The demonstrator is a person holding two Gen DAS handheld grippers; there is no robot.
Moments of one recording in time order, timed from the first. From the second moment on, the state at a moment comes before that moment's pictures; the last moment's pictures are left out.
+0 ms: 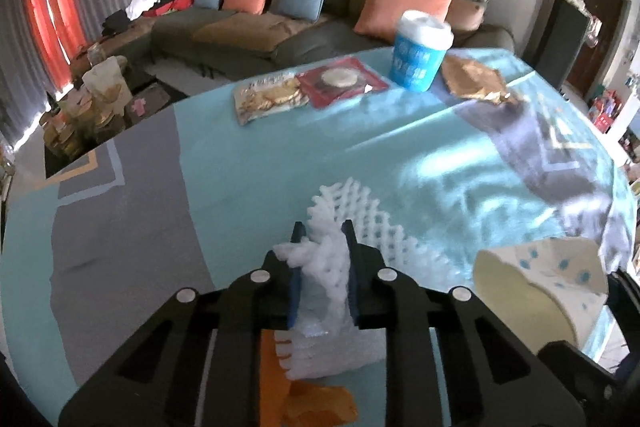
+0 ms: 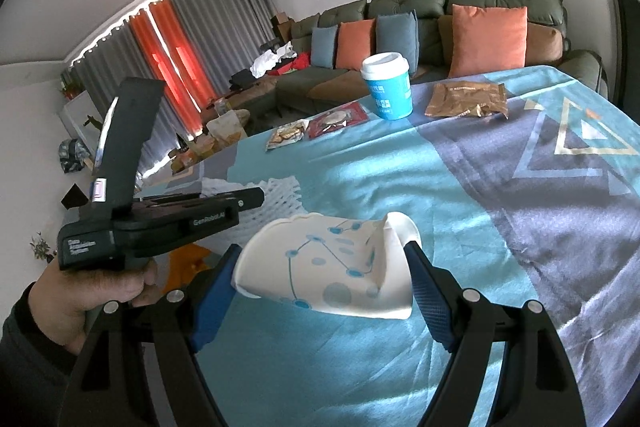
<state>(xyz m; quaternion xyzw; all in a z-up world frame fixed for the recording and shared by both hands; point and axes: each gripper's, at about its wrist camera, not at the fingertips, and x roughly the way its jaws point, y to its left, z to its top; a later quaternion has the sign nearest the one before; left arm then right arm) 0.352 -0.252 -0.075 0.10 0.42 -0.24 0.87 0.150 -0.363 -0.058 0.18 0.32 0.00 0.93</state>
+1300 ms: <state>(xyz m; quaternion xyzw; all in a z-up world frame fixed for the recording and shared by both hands) 0.121 0.045 0.043 -0.03 0.25 -0.07 0.97 0.112 -0.212 0.029 0.09 0.22 0.15 0.96</state>
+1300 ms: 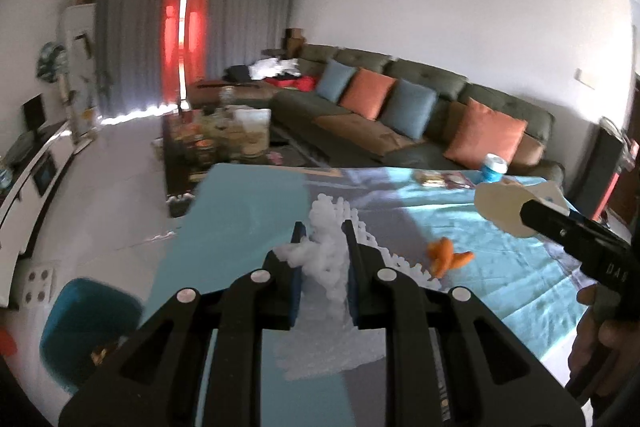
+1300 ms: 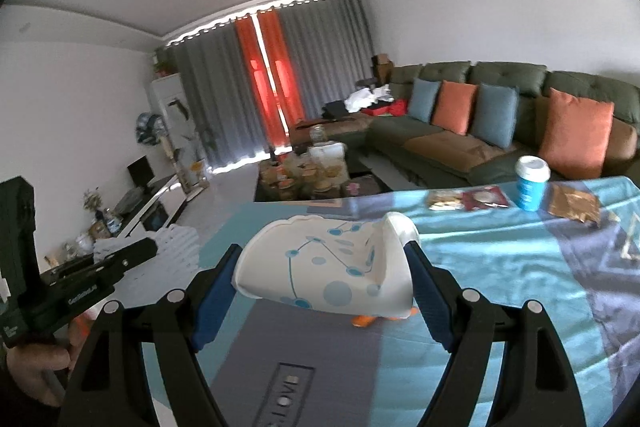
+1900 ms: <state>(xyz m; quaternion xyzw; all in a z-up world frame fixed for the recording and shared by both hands) 0.034 0.199 0.059 -0.08 0.20 0.09 0.97 0.107 -0.088 0.055 0.03 0.21 0.27 0.94</state>
